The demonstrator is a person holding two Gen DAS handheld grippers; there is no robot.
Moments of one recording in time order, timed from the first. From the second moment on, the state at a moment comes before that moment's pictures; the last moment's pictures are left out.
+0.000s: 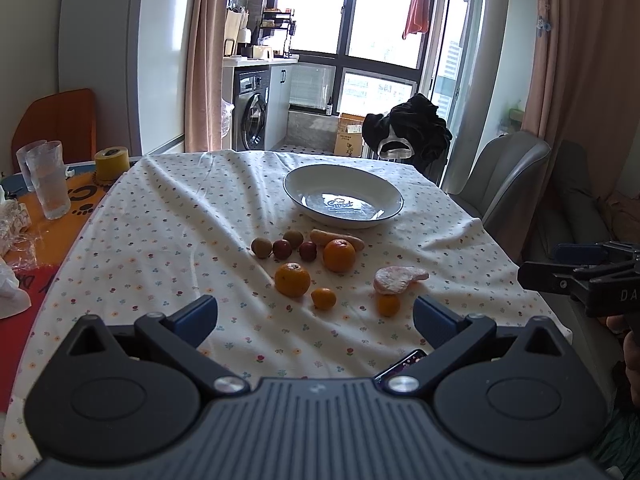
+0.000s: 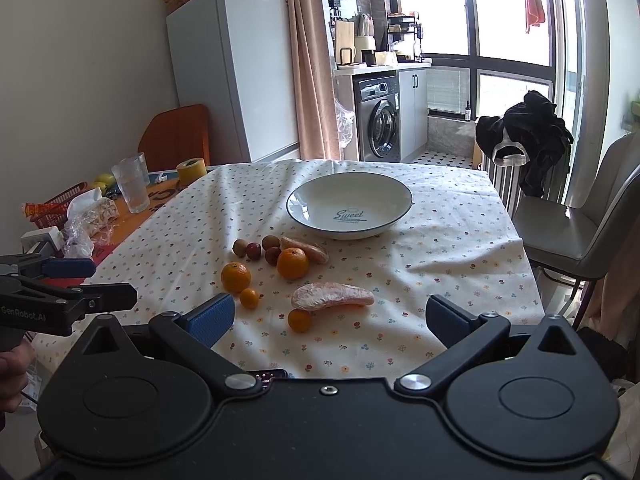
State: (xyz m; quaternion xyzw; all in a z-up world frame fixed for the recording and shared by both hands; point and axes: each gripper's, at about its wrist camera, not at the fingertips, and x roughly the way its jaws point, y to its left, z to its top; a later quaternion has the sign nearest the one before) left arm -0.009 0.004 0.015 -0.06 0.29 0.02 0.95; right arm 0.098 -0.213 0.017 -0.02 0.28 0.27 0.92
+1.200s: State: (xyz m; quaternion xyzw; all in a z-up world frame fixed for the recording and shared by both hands) left arm 0.024 0.011 -0.016 -0.09 0.29 0.02 0.95; right arm 0.135 -0.208 -0.031 0.01 0.31 0.34 0.89
